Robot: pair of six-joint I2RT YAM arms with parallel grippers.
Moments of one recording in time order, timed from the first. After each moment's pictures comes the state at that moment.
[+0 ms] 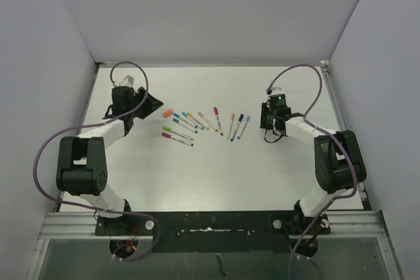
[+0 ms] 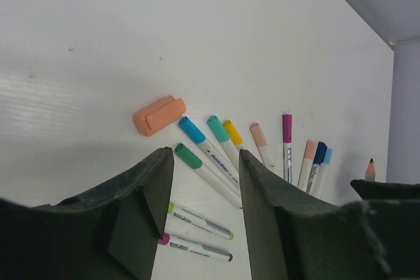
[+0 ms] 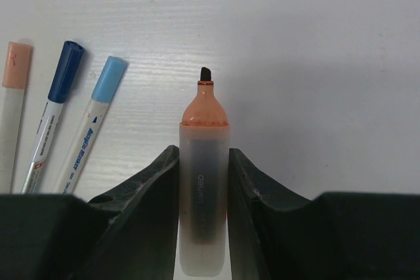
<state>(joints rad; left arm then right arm) -0.03 1.65 0.92 0.20 0.30 -0.70 0.23 1.66 0.93 -0.11 0.12 0.20</state>
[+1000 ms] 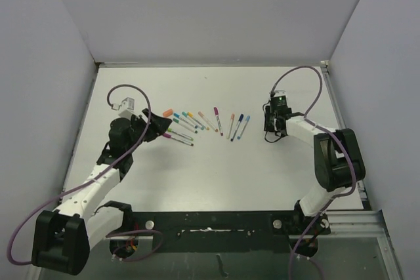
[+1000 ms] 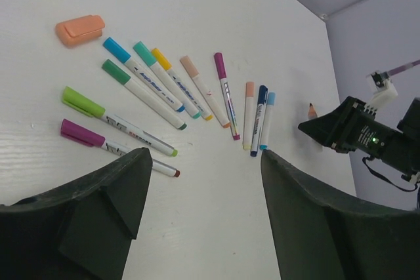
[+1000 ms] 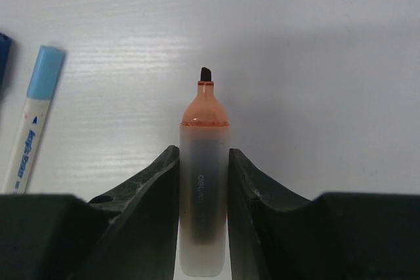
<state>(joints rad) -0.22 1.00 0.49 0.22 0.19 -0.77 0.22 1.64 0.90 -0.19 0.20 0.21</state>
